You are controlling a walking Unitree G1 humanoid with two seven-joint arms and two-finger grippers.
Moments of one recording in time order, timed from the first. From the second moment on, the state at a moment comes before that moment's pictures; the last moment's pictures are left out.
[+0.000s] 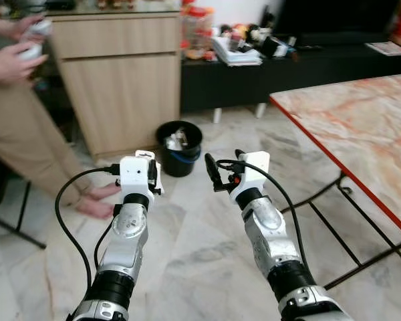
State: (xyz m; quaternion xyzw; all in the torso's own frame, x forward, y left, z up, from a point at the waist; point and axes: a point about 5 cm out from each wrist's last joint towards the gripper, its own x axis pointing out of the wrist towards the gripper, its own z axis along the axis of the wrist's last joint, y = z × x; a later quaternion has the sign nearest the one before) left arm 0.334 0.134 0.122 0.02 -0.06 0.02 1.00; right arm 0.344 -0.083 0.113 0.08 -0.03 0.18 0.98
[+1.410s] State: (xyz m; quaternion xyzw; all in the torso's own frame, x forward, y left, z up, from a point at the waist) left arm 0.330 0.141 0.105 0.03 -0.03 0.01 1.00; right arm 0.340 -0.068 0.111 0.07 -0.04 0.21 0.97
